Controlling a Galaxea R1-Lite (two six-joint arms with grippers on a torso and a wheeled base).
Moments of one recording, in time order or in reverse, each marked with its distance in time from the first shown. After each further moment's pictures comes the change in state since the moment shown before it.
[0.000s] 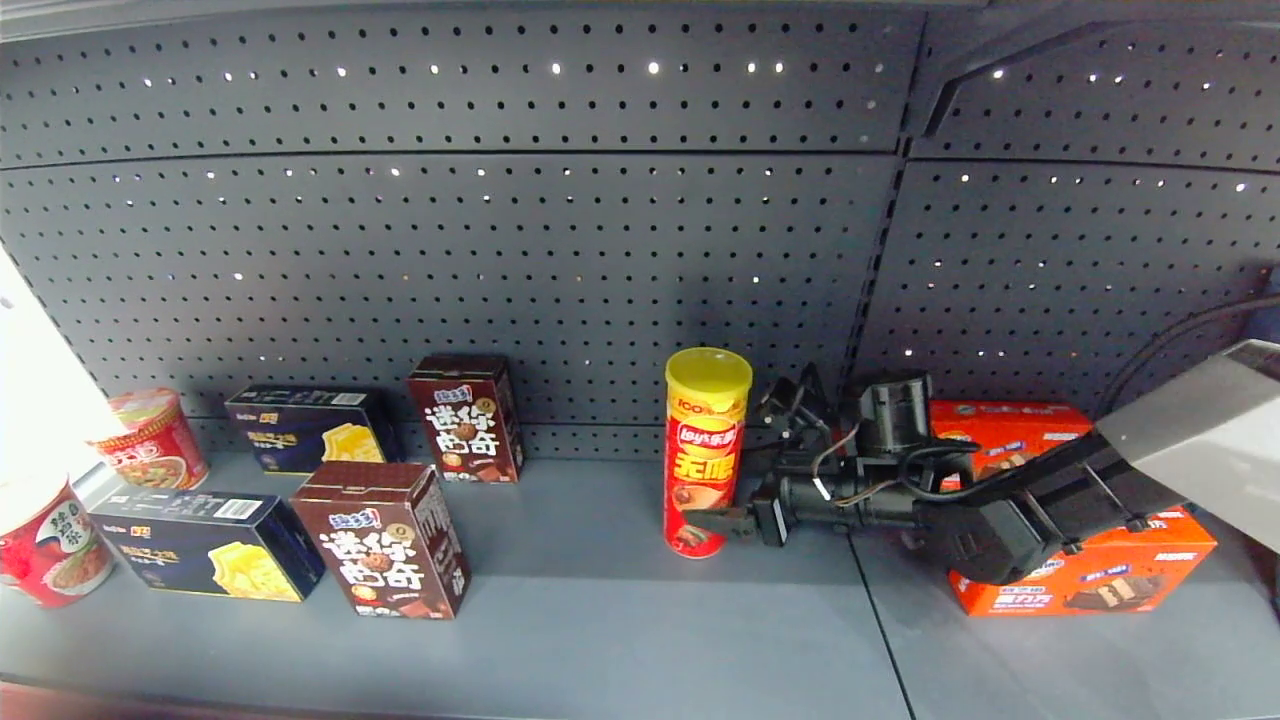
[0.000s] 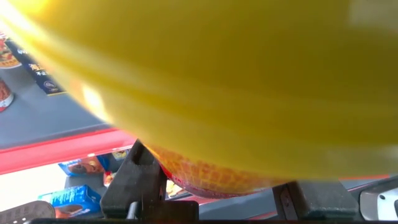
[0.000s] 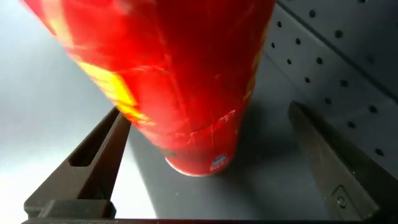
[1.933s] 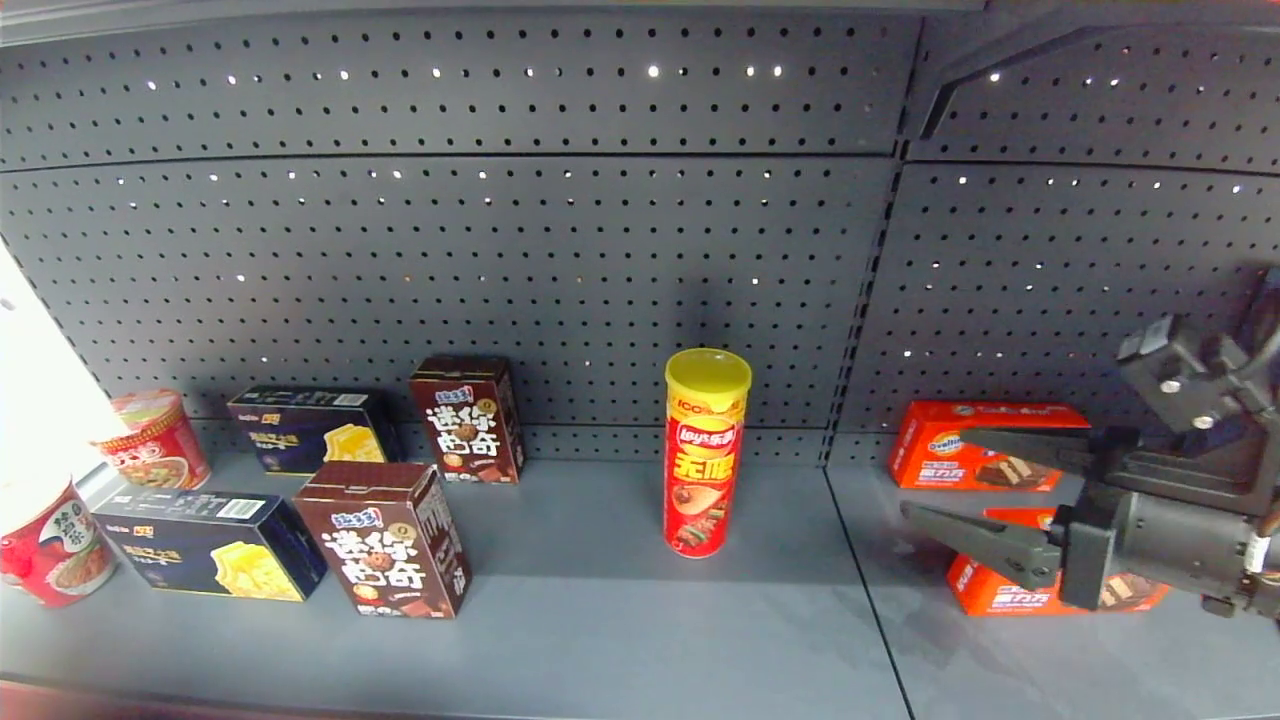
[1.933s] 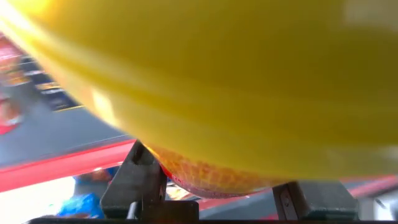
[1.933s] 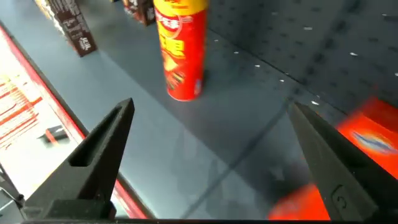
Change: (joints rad) left arm -0.005 0.101 -0.057 -0.041 -0.021 0.027; right arm -0.051 -0.811 0.467 0.205 -0.256 0.064
